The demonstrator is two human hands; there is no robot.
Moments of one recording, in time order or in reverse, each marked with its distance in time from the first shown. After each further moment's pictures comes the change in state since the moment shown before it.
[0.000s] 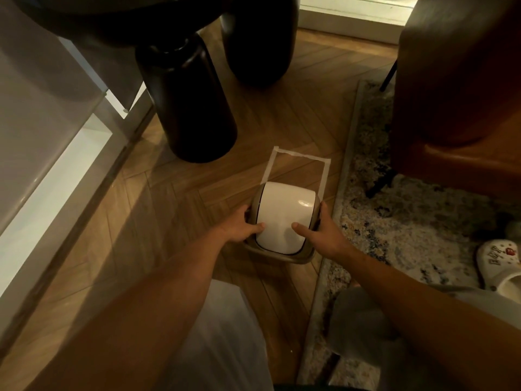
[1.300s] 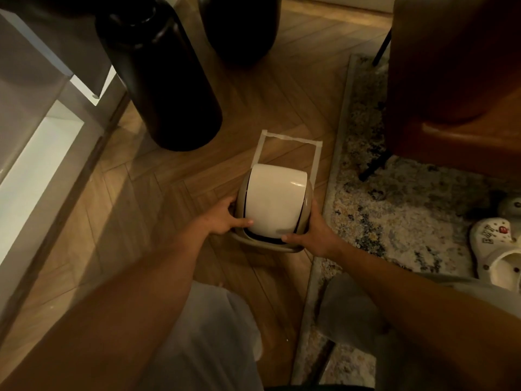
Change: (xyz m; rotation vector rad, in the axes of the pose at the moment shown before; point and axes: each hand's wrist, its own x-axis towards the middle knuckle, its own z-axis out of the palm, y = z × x) left_hand 0.020 -0.007 -0.007 -0.012 -0.064 0.023; right_hand 0.016 0.050 -0.002 -0.102 -0.093 -0.071
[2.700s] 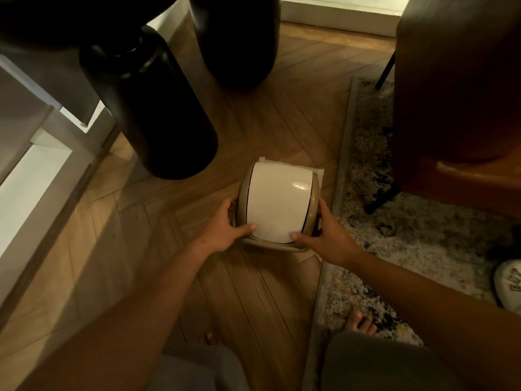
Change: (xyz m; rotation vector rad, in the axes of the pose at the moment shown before) left_hand 0.086 0.029 -0.009 -0.082 0.221 0.171; right_hand 0.085 -0.013 -0.068 -0.031 0.026 -0.110
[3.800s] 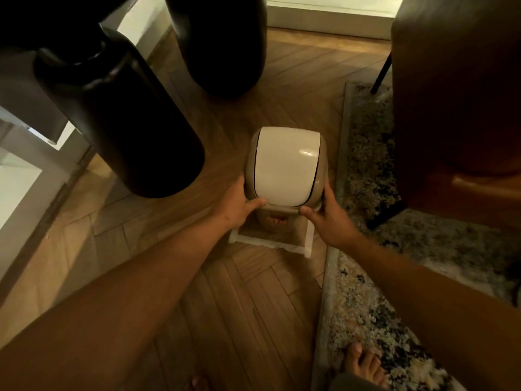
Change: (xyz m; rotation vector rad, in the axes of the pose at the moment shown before) left_hand 0.136 0.046 0.029 0.260 0.128 0.182; right_hand 0.098 0.033 -0.041 -0.095 0.161 0.022
